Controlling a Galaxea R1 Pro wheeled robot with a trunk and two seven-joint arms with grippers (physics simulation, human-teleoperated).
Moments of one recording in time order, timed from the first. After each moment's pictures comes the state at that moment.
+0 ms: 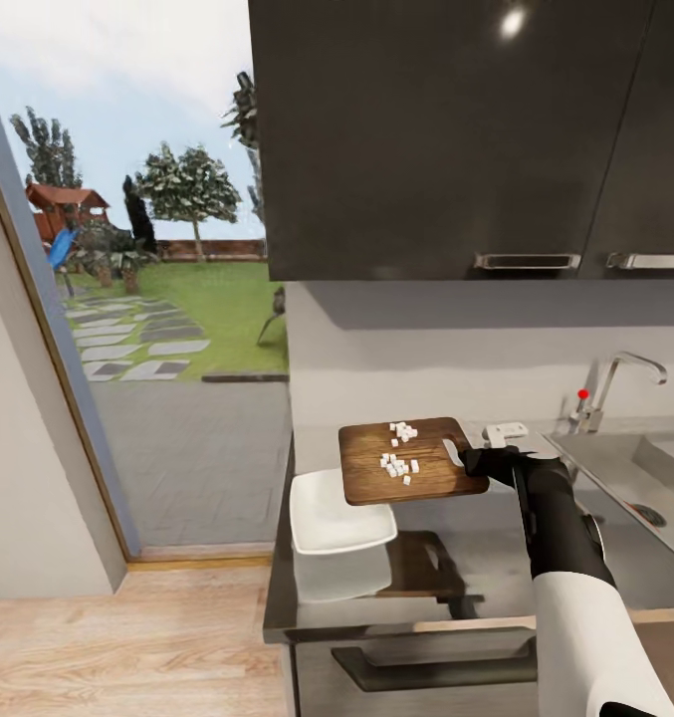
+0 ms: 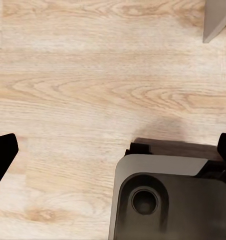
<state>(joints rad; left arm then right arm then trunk) -0.19 0.00 -0.15 0.08 0.19 -0.33 0.15 -0.74 0.05 -0.37 -1.14 0.57 0.65 0.50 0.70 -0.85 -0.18</state>
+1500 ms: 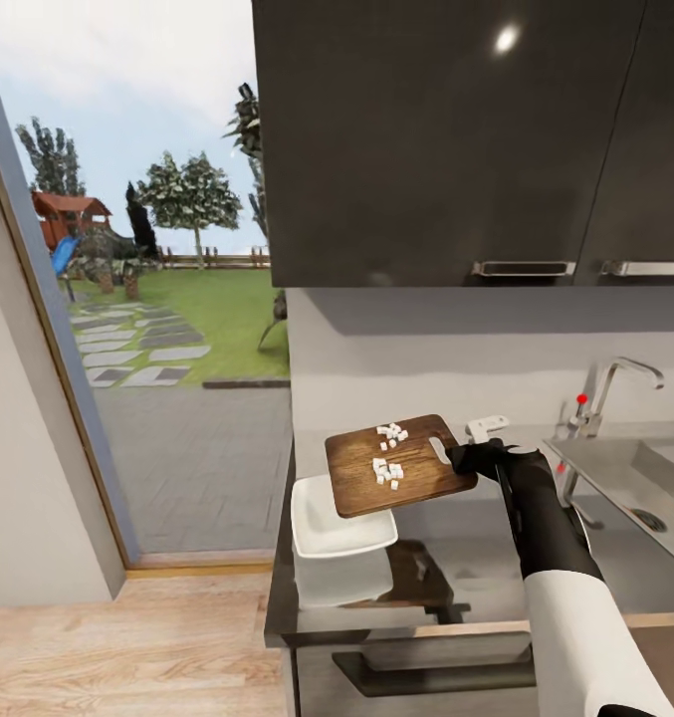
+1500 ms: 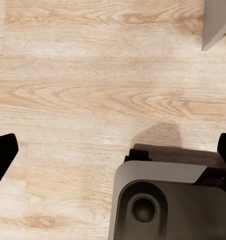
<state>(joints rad) -0.19 0.00 -0.15 0.08 0.19 -0.33 0.15 -0.74 0.05 -0.26 -1.14 0.59 0.65 0.49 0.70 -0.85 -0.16</state>
